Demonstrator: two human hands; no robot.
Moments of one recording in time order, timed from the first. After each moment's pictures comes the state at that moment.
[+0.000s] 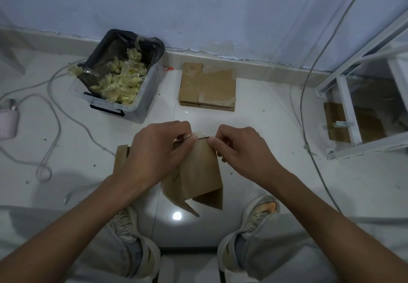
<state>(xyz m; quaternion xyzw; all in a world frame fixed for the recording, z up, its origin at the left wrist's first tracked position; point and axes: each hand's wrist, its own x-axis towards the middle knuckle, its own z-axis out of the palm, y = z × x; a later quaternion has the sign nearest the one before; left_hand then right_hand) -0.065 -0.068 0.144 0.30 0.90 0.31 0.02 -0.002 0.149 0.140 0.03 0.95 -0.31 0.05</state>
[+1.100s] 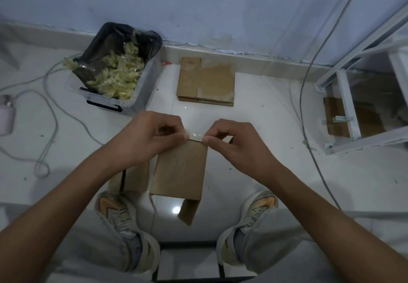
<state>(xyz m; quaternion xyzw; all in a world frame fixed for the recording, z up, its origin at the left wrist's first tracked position) -0.092 -0.086 0.166 0.30 0.82 0.41 0.26 -0.002 0.144 0.142 -0.01 0.87 -0.50 0.05</state>
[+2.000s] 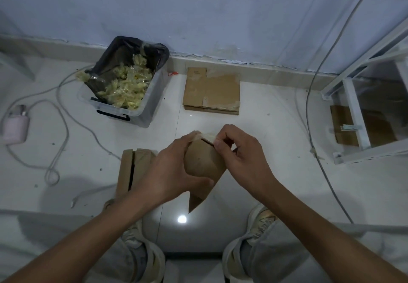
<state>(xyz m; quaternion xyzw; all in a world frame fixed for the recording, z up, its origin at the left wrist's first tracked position) -0.046 -0.068 0.120 0.19 0.88 0.36 0.24 0.003 0.130 0.127 0.06 0.89 -0.44 -0.05</state>
